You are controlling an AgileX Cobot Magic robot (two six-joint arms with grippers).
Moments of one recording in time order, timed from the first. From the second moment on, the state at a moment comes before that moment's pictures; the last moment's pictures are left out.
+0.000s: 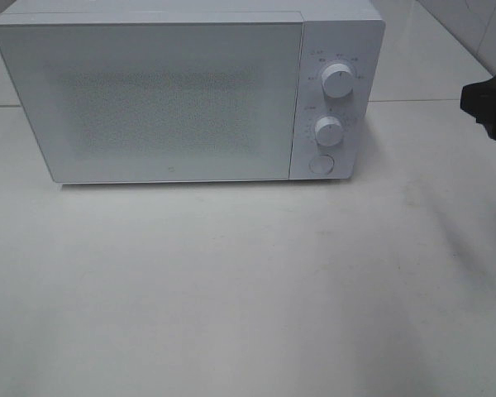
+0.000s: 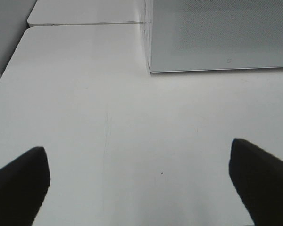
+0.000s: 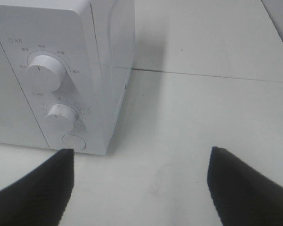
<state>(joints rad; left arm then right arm) 0.04 0.00 -0.50 -0.11 1.04 0.09 0.12 1.02 -0.50 -0.07 -0.09 0.05</state>
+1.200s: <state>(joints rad) 0.04 0.00 -0.50 -0.11 1.04 0.09 0.64 1.54 -0.32 0.64 -1.10 -0.29</state>
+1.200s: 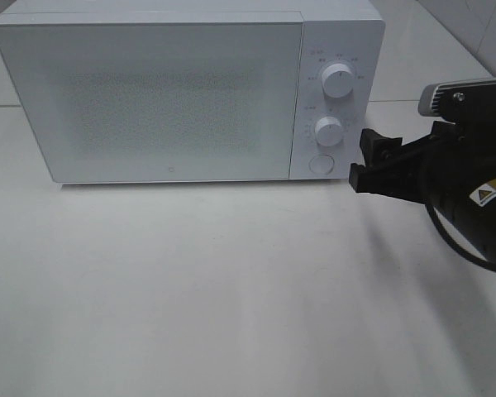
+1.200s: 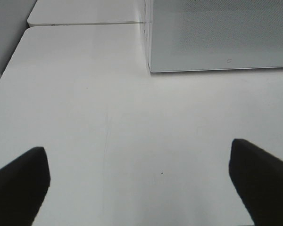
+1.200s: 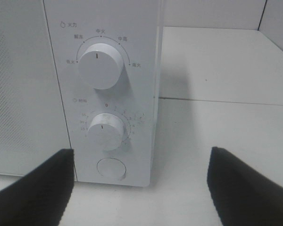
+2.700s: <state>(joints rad) 0.04 0.00 -0.50 -0.11 1.04 0.09 0.68 2.03 -0.74 0.82 -1.21 -0.23</state>
